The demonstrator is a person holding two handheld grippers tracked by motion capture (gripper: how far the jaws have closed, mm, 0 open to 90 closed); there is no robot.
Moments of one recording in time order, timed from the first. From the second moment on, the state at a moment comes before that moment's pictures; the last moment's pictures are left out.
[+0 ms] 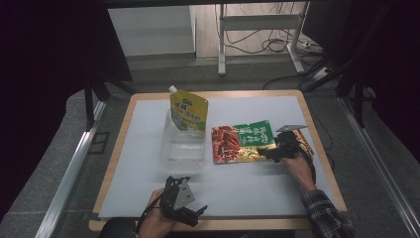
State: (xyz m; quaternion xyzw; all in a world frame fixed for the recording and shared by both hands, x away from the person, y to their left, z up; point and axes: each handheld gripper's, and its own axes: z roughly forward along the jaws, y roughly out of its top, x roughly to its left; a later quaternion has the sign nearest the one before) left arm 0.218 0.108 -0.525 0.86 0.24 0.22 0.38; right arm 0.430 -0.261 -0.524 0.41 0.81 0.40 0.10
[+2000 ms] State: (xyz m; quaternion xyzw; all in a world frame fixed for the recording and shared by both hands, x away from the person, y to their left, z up) left arm 0.218 0.107 -0.527 0.87 0.24 0.23 0.36; right arm 0.432 -0.239 -0.484 0.43 0.81 0.37 0.12
